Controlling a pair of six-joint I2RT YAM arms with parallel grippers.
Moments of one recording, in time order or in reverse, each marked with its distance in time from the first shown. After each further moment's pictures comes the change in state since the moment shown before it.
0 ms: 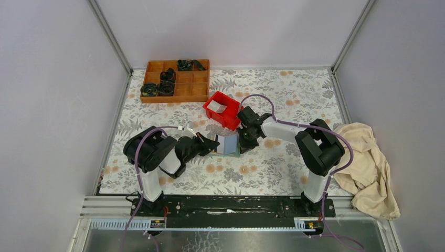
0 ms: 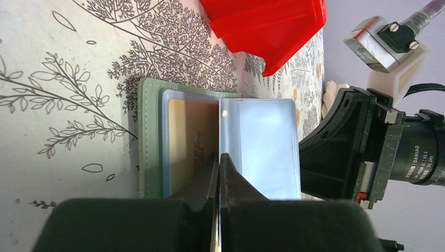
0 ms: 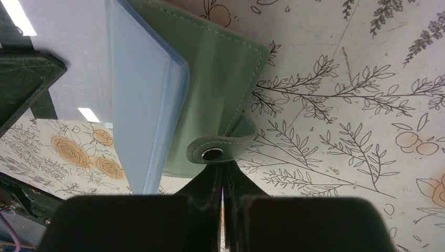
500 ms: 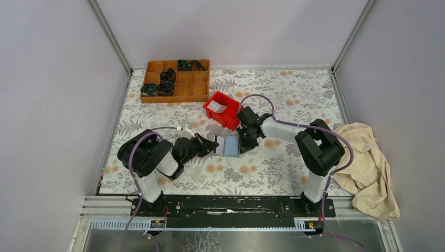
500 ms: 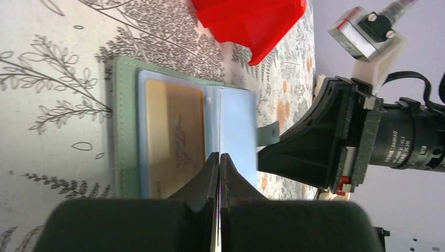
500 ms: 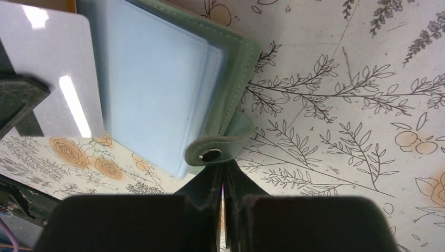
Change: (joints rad) left arm 0.006 -0.065 -0.036 -0.024 0.023 -0.013; right arm 0.002 -0.001 0.000 -0.001 0.007 -0.002
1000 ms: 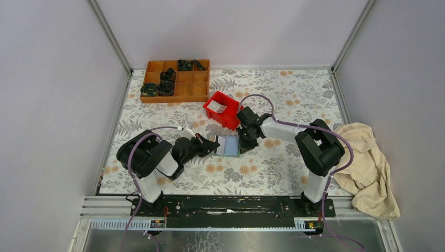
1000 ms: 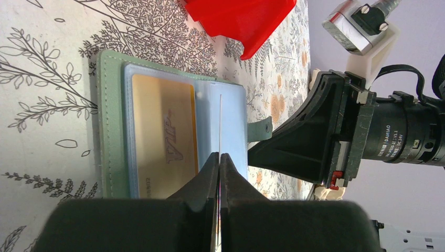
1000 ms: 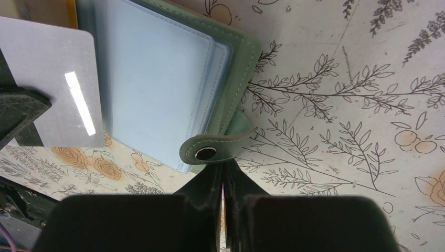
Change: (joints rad) left arm 0.000 -0.019 0.000 0.000 0.021 -0.006; right arm 0.005 -0.002 0.000 0.000 0.010 0.000
